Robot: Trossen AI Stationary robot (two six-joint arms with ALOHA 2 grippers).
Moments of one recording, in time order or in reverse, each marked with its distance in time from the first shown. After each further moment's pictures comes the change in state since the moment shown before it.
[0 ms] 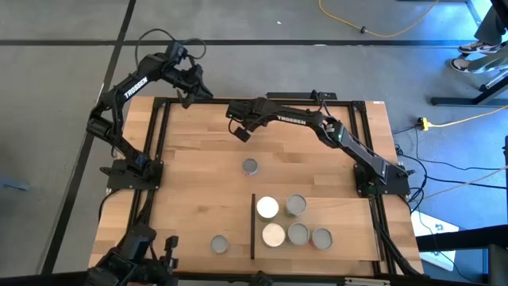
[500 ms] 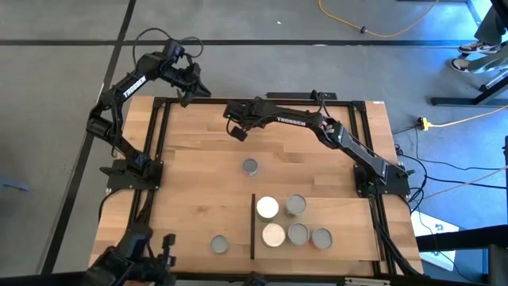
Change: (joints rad) left arm 0.027 0.000 0.000 0.000 -0.001 0.024; right arm 0.017 0.000 0.000 0.092 0.053 -0.075
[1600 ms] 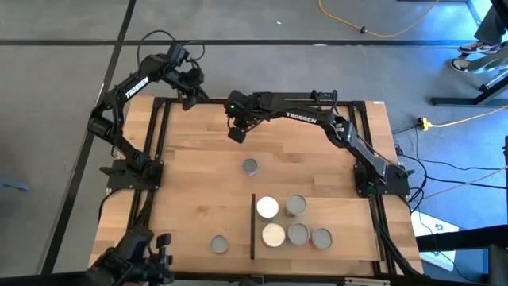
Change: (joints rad) left arm -0.036 0.007 0.000 -0.049 -0.237 -0.016; right arm 0.000 -0.117 0.000 0.059 -0.323 -0.135
